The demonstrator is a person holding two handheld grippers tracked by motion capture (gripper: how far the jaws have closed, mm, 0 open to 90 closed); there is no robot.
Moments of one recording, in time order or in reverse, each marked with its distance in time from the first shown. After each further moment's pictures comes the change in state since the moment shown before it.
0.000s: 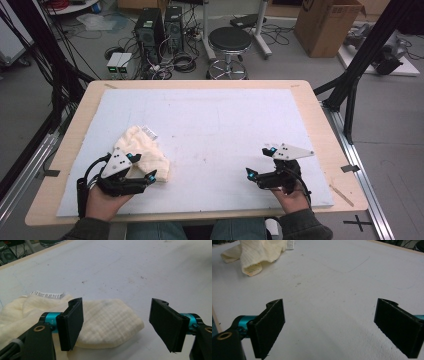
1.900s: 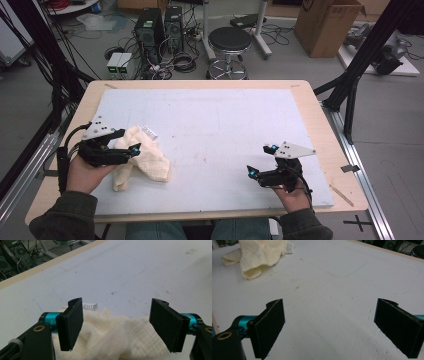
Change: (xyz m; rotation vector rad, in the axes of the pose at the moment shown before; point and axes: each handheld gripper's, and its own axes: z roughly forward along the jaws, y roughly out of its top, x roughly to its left) left arm 0.064 0.045 -0.013 0.037 0.047 -0.051; right arm -0.003 0.004 -0.003 -0.019 -0.007 -0.012
